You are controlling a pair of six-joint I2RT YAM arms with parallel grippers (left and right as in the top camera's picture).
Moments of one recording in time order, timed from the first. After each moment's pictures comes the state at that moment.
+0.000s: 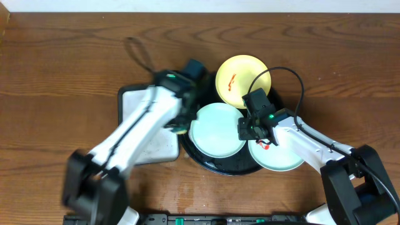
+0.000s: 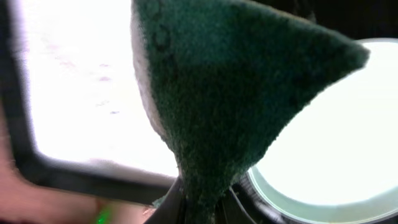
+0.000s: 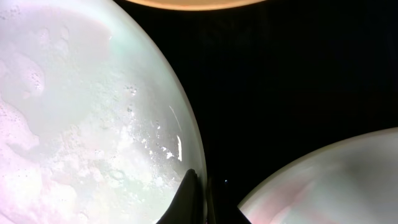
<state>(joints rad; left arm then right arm) -0.47 1.68 1.39 -1.22 -0.11 -0.70 0.48 1.68 0.87 -0.46 -0.05 0.44</state>
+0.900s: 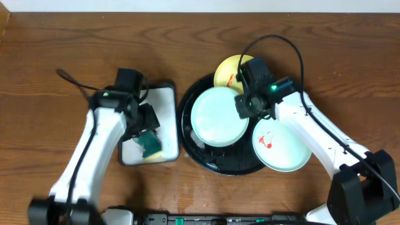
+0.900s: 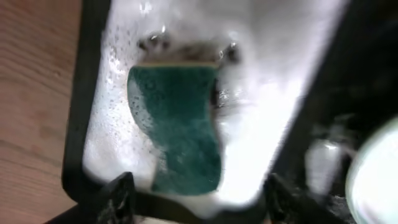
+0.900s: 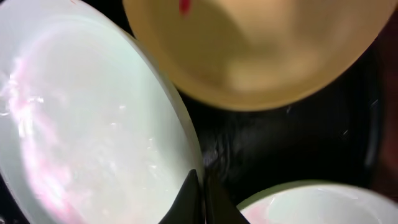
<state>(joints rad) -0.11 1.43 1.08 -1.05 0.02 -0.52 0.48 1.70 1.28 -0.81 0.00 0.19</state>
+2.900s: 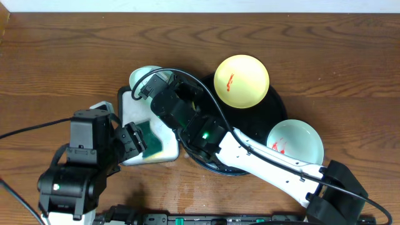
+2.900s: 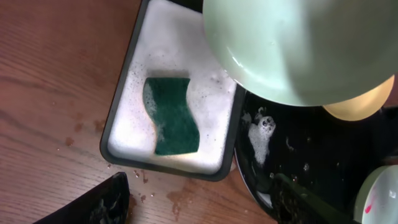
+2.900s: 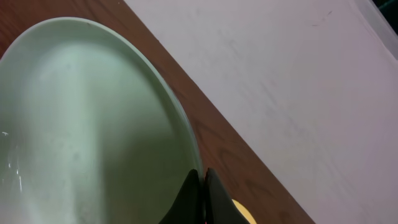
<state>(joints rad) -0.11 0.86 1.10 -1.21 0.02 -0.51 1.02 1.77 1.38 -0.08 0.70 -0.40</state>
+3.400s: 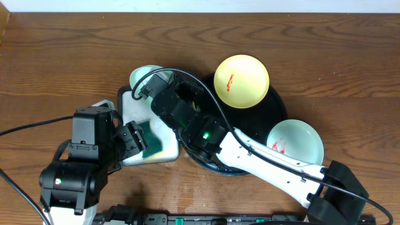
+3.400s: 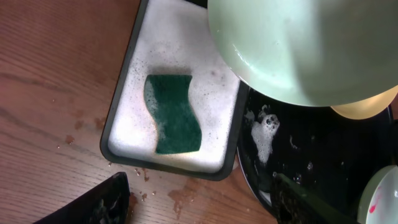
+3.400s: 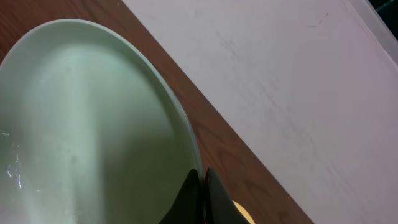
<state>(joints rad) -0.11 0.88 1.10 -1.21 0.02 -0.51 1.02 1.77 1.38 -0.08 0.70 -0.40</state>
